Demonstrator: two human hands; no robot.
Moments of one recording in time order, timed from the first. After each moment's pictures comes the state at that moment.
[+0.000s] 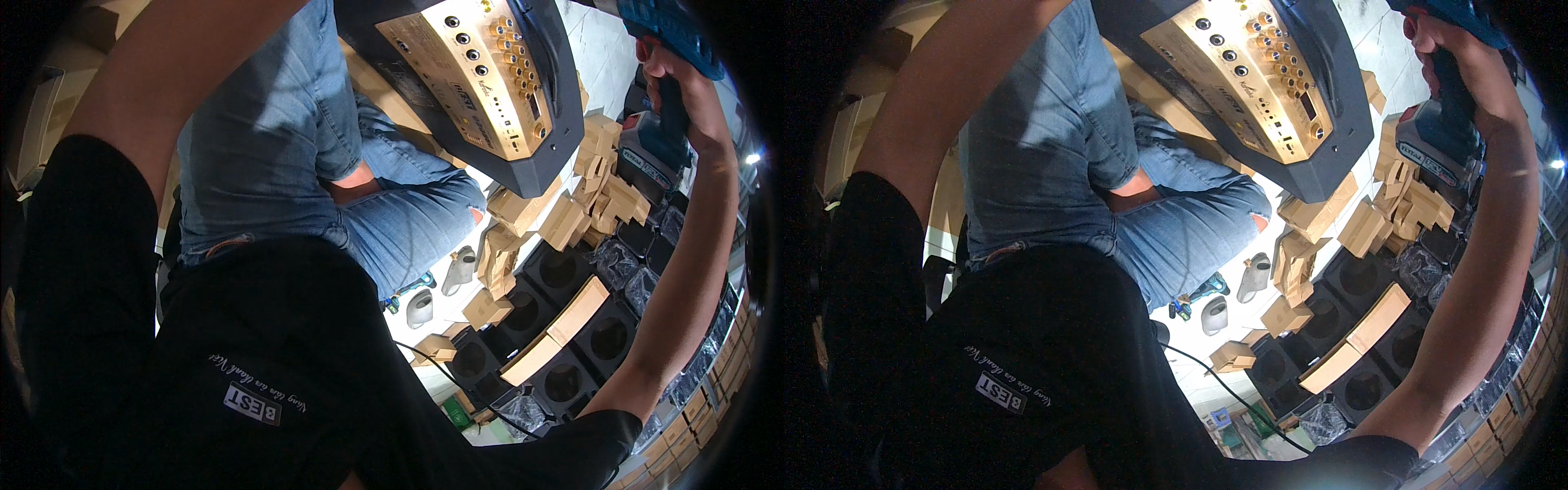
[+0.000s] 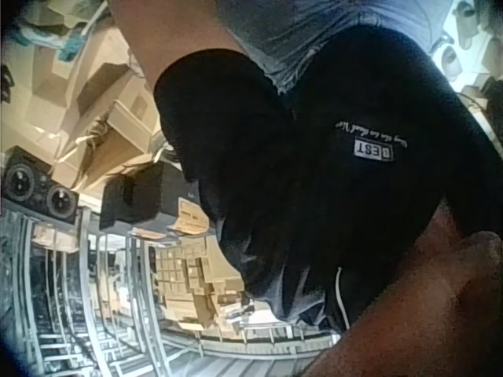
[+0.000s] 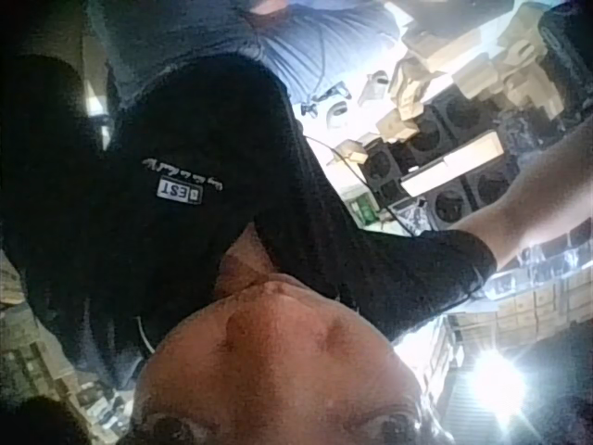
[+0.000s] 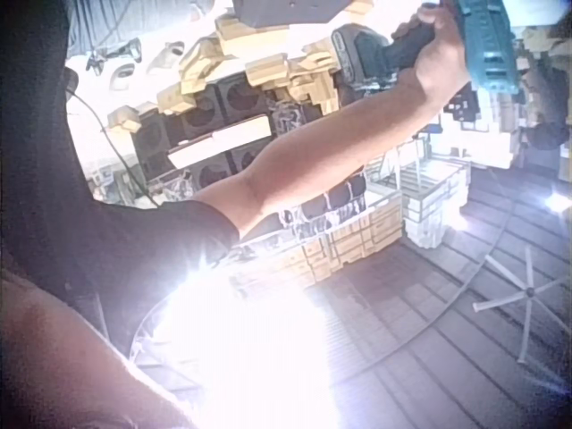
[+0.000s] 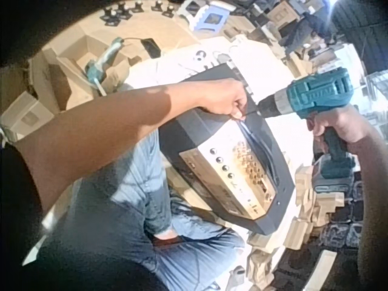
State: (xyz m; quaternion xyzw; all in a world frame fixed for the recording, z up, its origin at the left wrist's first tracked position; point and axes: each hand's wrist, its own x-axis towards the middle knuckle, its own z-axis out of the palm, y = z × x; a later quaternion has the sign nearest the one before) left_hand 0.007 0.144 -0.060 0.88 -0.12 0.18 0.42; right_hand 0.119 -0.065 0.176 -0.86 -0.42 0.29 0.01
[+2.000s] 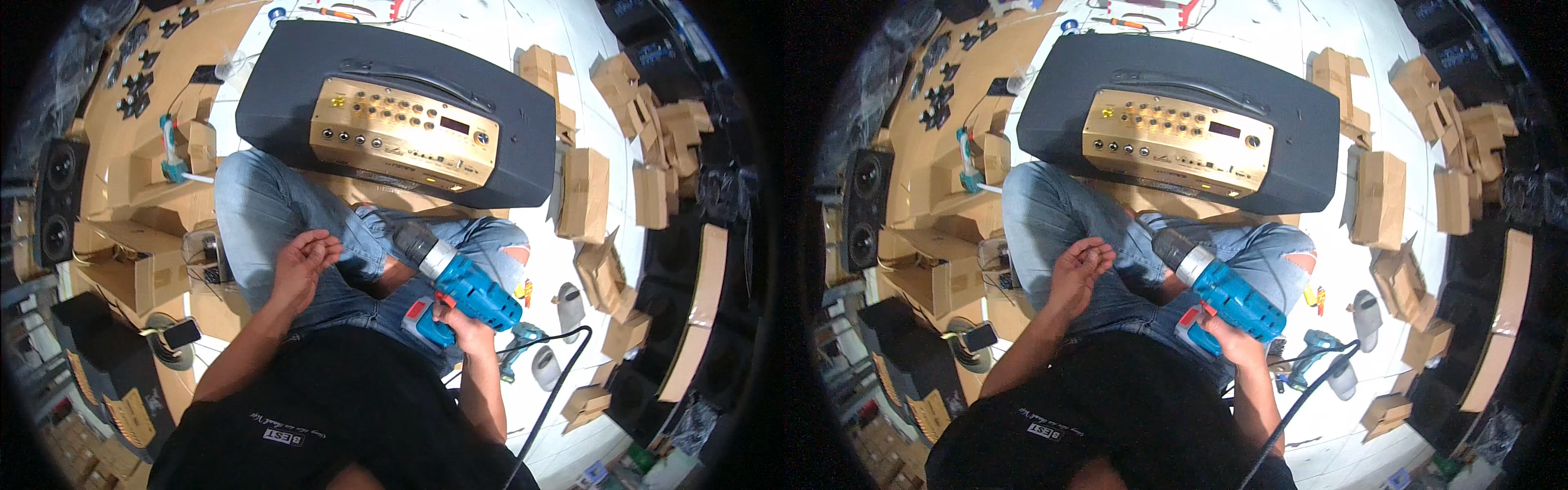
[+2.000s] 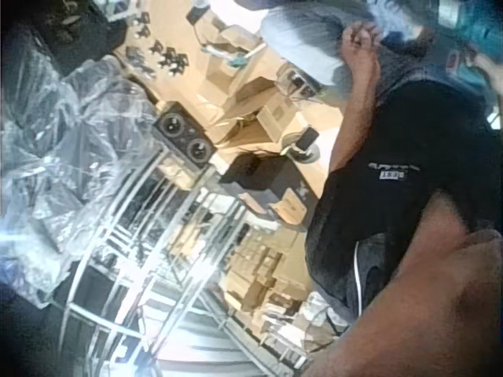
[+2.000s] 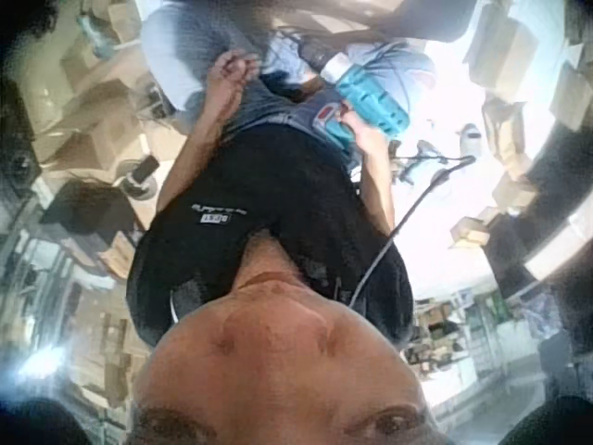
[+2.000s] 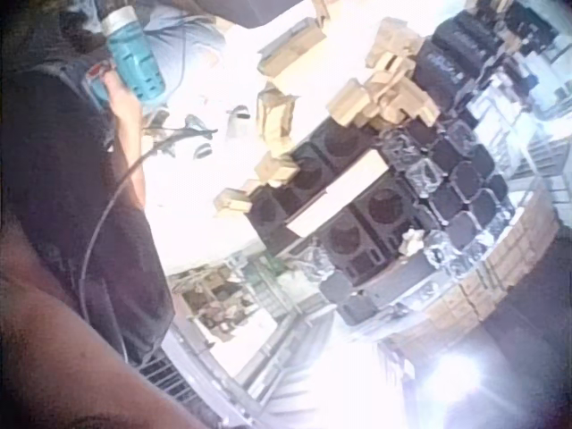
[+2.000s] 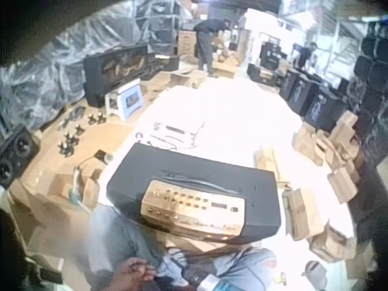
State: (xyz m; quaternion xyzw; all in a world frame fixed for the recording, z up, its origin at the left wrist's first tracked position) left_hand -0.247 -0.027 -0.117 0.42 0.30 0.00 0.86; right_hand -0.190 -0.325 -0.045 -0.71 -0.02 0.25 0.66
